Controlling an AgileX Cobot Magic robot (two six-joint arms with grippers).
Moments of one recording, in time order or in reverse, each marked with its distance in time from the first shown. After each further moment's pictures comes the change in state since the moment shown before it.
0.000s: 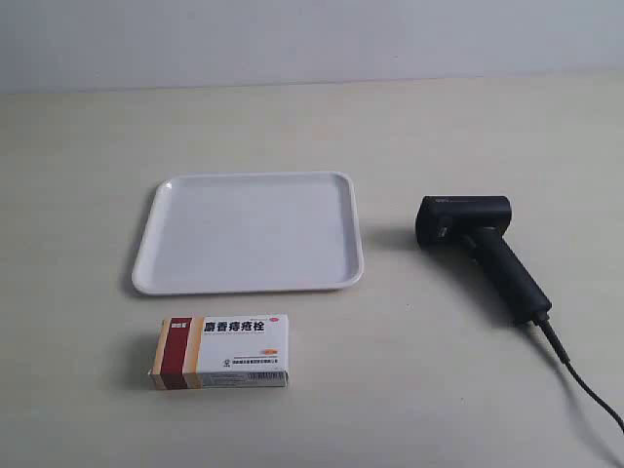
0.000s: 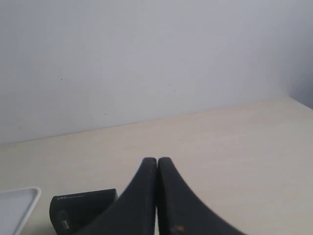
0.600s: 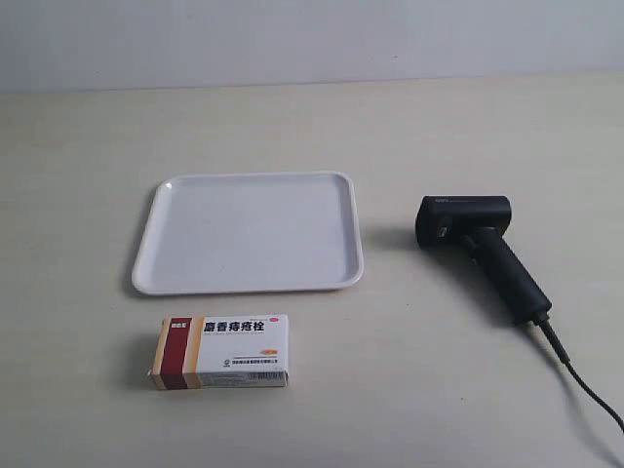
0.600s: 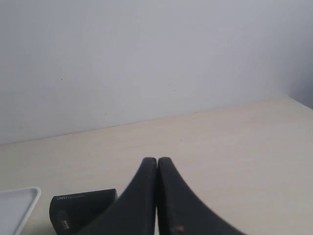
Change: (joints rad) left arm 0.000 0.000 0.002 -0.085 -0.165 -0.162; right arm 0.000 0.000 0.000 0.000 0.000 0.000
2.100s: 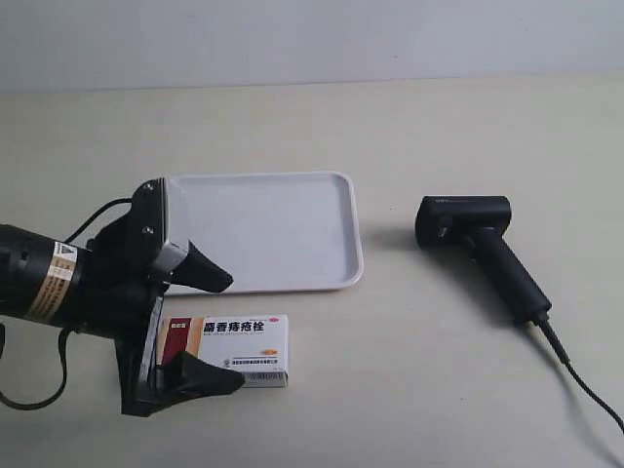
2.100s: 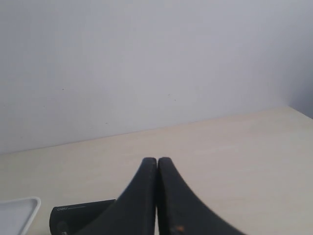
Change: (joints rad) left arm -0.406 1.679 -0.554 1.563 -0.737 -0.605; right arm 0.000 0.000 0.000 0.000 -0.034 0.000
